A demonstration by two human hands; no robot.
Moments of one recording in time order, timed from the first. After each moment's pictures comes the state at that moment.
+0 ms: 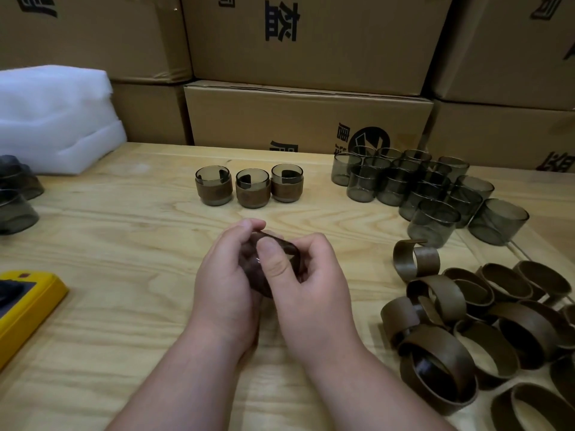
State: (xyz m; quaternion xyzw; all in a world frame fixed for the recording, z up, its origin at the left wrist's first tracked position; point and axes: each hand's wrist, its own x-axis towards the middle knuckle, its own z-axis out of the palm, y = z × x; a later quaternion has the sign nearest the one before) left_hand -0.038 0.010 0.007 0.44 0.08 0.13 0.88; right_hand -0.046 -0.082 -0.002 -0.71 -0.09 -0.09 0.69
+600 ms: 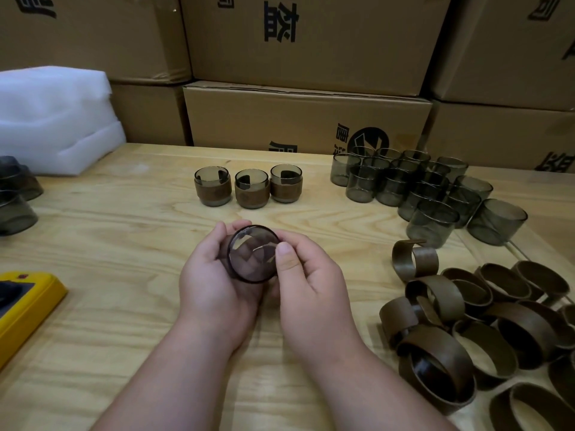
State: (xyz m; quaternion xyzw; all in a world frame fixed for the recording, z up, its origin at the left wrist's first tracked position) left_hand -0.031 0.021 0.010 0.36 0.13 0.08 0.92; right_hand -0.041 -0.081 -0.006 -0.69 -0.12 -0.08 0.71
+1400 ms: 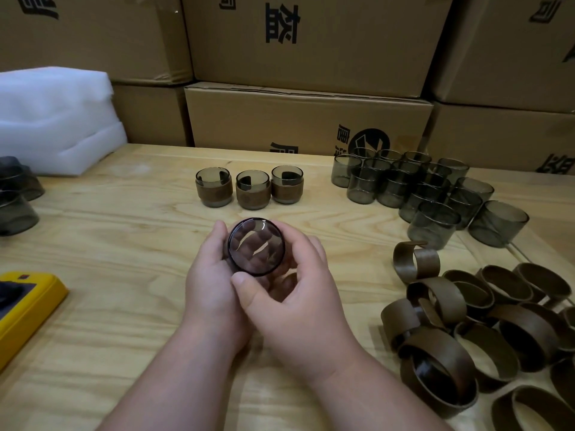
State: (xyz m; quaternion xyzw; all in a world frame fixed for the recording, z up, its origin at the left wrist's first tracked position) left_hand -0.030 0.018 0.006 0.33 0.12 0.02 0.94; right_hand -0.048 -0.078 -0.006 -0.73 -0.18 -0.10 0.65
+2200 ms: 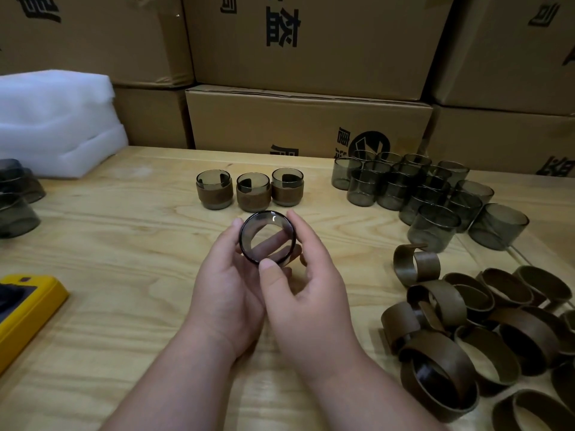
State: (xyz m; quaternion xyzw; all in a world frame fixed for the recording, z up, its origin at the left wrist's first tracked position) left_hand -0.031 0.016 0.007 0.40 0.08 0.02 0.91; right_hand -0.046 -0.080 -0.006 -0.73 -0.14 -0.12 0.66
